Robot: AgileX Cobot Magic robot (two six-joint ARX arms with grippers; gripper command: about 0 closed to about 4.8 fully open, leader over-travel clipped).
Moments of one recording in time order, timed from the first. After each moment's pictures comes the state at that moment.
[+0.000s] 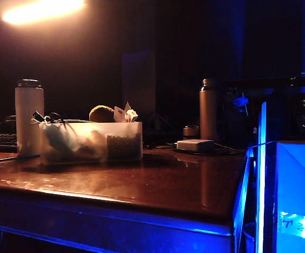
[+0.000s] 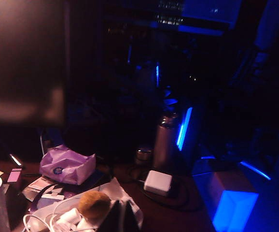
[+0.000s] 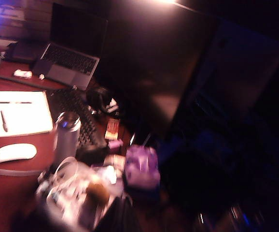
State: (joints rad) left arm -0.03 0.68 1.12 -0.36 0.47 -0.11; right arm 0.59 1.25 1.88 -0.69 -0.07 -0.28
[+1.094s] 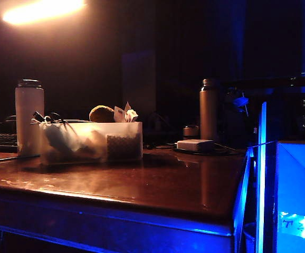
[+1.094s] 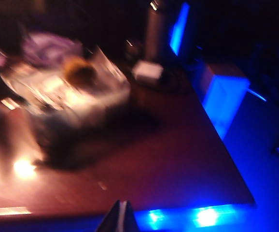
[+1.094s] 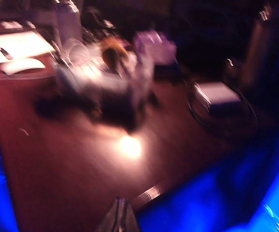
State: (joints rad) left arm -0.03 0.08 0.66 -0.81 0.51 0.04; right arm 0.59 0.05 0.31 -0.36 0.04 -0.02
